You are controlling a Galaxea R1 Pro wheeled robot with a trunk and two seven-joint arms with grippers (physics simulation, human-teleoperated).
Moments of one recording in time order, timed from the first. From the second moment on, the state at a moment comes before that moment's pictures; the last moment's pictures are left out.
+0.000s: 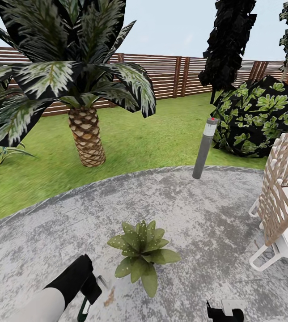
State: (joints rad) left arm -0.62 0.00 -0.14 -0.49 -0.79 0.71 -0.73; right arm -0.39 -0.06 -0.47 -0.13 0.47 -0.49 -0.07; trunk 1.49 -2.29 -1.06
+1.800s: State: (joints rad) left arm -0.61 0.04 -0.13 -0.59 -0.78 0.70 -0.71; right arm -0.39 -0.06 -0.47 -0.14 0.47 -0.49 -0.07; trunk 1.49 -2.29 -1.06
